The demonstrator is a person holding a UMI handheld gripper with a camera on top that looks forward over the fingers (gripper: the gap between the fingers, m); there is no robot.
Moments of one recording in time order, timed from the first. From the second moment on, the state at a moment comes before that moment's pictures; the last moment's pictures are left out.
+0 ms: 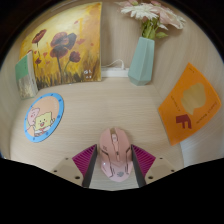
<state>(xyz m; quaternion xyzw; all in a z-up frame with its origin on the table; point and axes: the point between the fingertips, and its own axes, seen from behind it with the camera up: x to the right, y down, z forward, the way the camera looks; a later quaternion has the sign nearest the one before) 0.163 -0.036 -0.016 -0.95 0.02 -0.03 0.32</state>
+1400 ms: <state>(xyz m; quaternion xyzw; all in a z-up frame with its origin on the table) -0.093 0.081 0.007 -0.95 0.00 -0.02 0.31</state>
